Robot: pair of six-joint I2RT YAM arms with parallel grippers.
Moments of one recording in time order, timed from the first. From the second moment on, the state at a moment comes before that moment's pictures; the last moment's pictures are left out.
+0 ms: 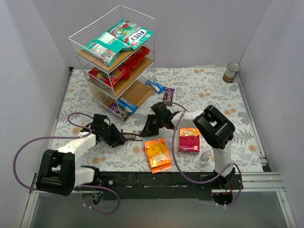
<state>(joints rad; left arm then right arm) -0.19 1.23 0.48 -0.31 0.38 -0.85 0.80 1.99 1.08 0.06 -0.49 1.06</state>
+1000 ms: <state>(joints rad) -0.19 1.15 0.56 -0.43 0.20 -0.83 0.59 1.96 1.48 0.03 -0.37 0.96</state>
